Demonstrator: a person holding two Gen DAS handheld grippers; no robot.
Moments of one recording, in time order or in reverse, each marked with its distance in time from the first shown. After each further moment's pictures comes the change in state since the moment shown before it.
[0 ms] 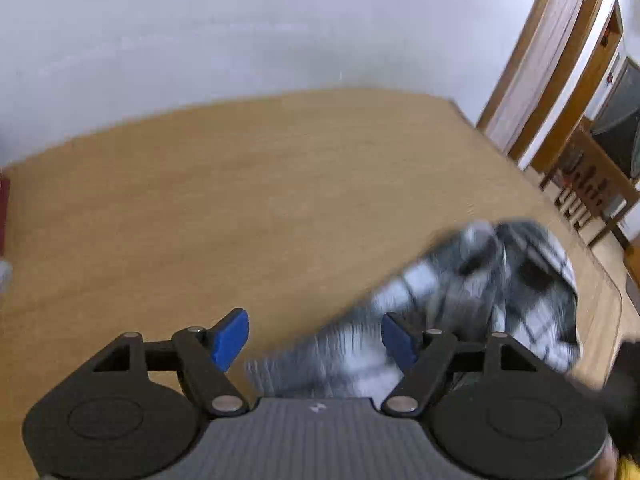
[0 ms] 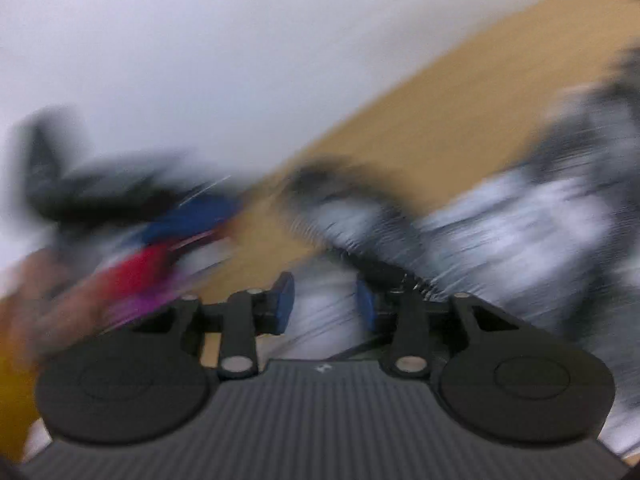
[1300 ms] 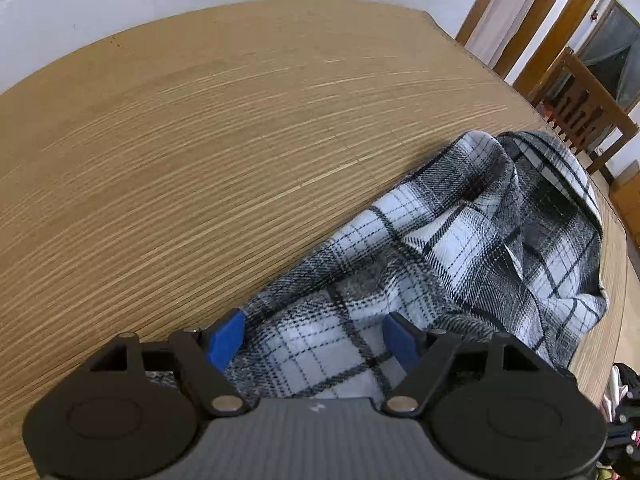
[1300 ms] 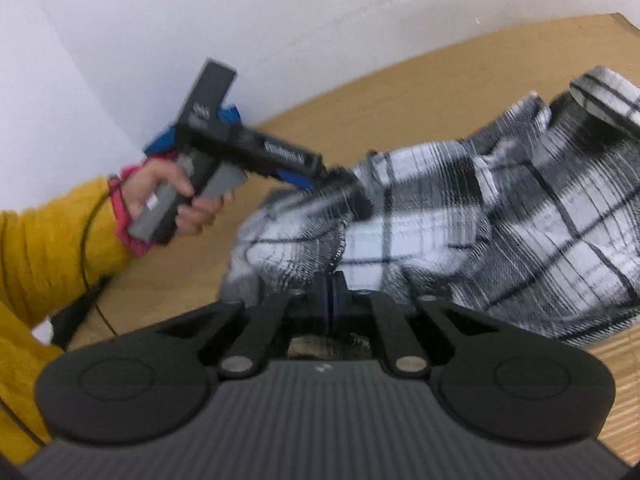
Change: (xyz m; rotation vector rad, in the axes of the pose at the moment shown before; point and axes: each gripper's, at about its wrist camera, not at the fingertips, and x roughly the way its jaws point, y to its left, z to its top) left arm 0.112 -0.036 0.001 0.089 0.173 -0.048; right arm -0.083 -0.034 -0.017 -0.311 0.247 0.197
